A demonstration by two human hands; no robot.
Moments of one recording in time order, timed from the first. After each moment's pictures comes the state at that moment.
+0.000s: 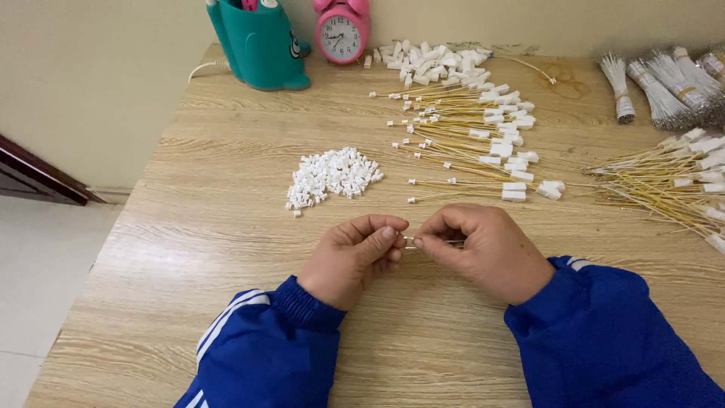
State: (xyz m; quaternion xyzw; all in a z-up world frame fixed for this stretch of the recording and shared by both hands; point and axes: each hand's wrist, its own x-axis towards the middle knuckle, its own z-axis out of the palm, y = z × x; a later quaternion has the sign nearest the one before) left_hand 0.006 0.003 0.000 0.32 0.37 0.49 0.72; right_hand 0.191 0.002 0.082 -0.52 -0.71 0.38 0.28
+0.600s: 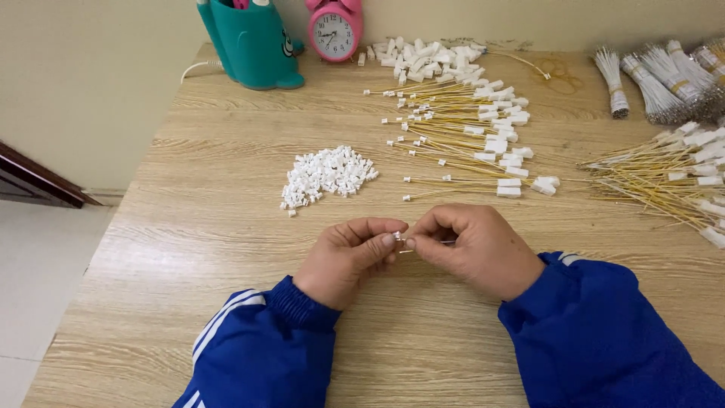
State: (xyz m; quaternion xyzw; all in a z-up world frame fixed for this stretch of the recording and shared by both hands) left_hand 0.006 0.002 -0.004 0.35 0.37 0.49 0.71; right_hand 0.184 -0.004 0.093 -0.52 -0.69 0.41 0.28
